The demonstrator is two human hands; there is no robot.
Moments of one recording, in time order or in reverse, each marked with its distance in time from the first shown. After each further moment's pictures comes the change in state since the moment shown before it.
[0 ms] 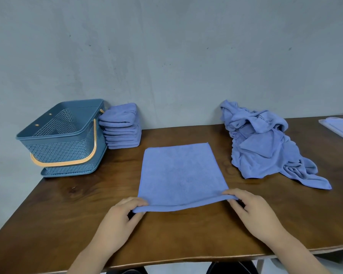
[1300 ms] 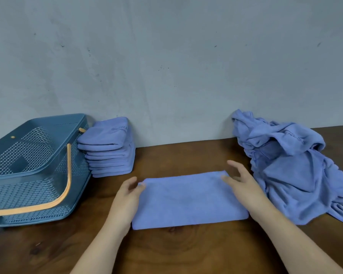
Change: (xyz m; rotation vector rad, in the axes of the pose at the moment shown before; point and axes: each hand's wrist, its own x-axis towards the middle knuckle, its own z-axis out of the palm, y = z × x) left_hand 0.201 -0.017 0.008 -0.629 0.194 -0.596; right_hand 0.210 0.012 0.039 0.473 0.046 0.409
